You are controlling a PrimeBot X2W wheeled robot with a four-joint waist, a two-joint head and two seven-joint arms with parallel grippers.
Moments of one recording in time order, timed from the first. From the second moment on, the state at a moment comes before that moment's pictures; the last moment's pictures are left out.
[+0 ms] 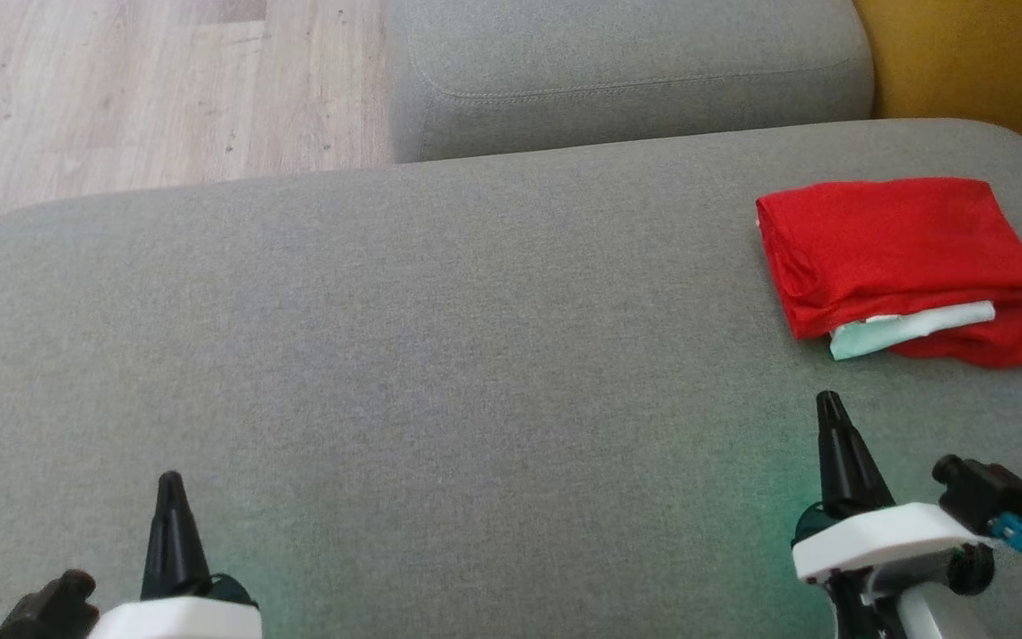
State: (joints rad) left arm 0.06 0.03 0.05 0.29 -0.60 -0.13 -0.18; right arm -0.03 -0.05 0.09 0.36 0.50 0.13 -0.19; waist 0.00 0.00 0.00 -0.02
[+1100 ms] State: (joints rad) left arm 0.02 0.03 0.06 0.29 -0.93 -0.13 -0.08; right arm -0.03 -0.05 0.03 0.33 0.87 0.13 -0.10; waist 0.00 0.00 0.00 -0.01
